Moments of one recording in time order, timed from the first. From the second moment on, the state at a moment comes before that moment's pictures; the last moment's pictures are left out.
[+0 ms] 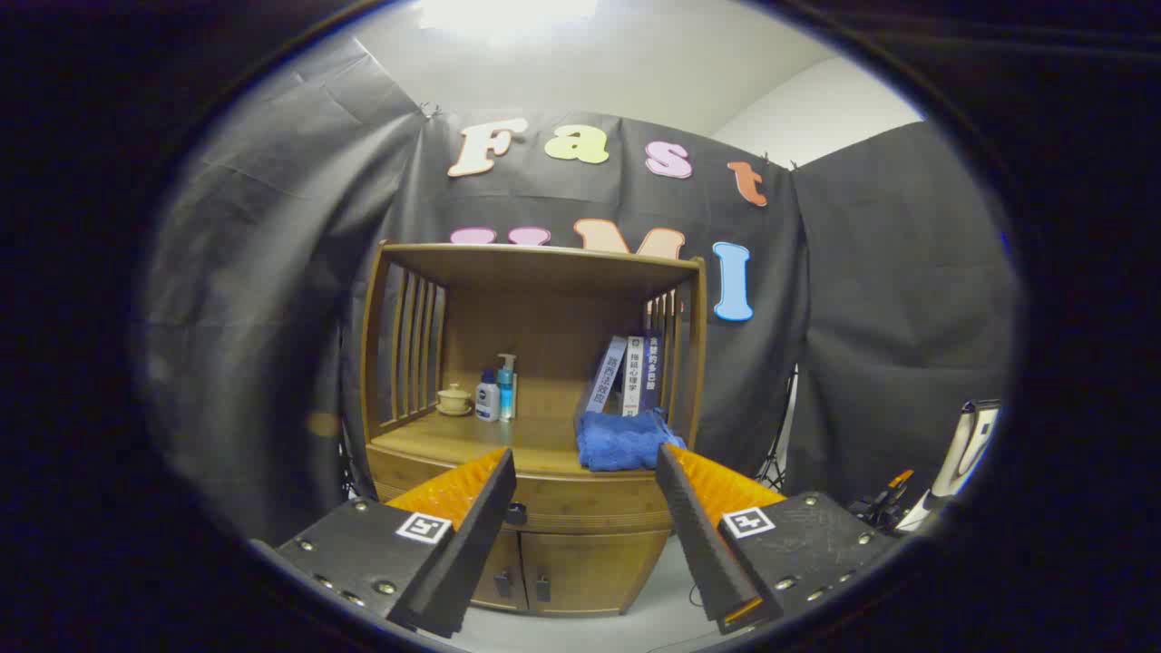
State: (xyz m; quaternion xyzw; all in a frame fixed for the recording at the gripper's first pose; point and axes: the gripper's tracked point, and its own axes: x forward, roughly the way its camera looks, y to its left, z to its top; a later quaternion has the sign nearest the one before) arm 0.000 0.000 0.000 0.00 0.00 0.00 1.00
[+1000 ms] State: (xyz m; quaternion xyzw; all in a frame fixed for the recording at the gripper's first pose) arm 0.001 -0.006 0.008 0.00 -0.01 -0.01 1.00
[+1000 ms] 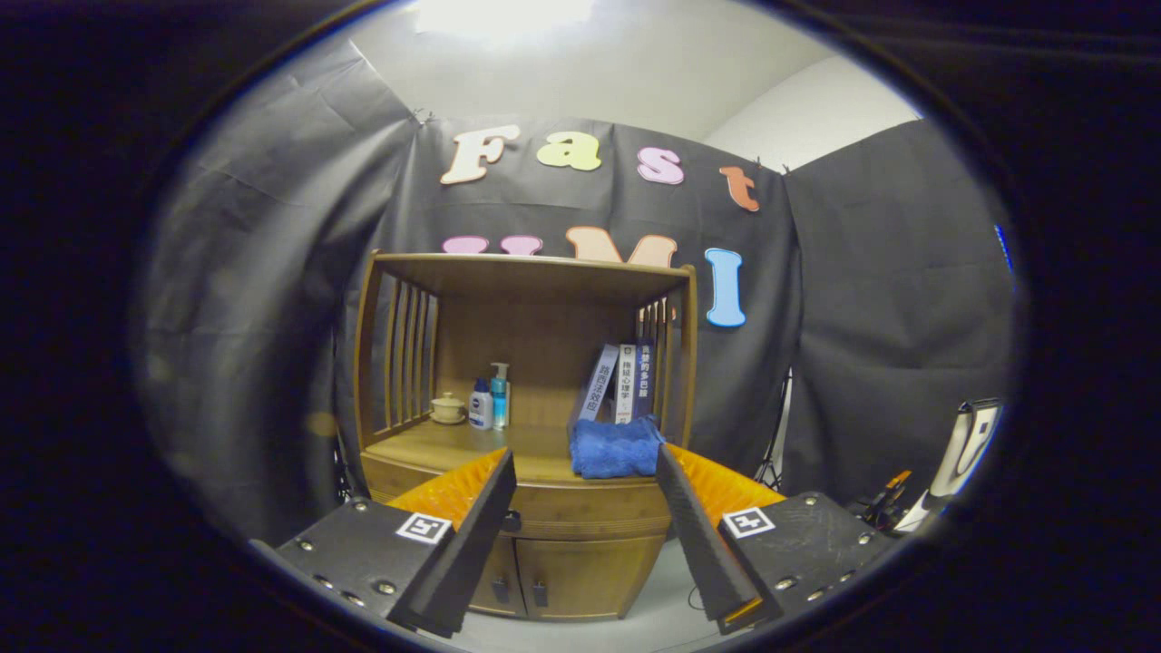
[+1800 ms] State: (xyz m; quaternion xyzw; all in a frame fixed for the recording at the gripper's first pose) arm 0.049 -0.008 -0.006 0.00 -0.01 -0.05 1.00
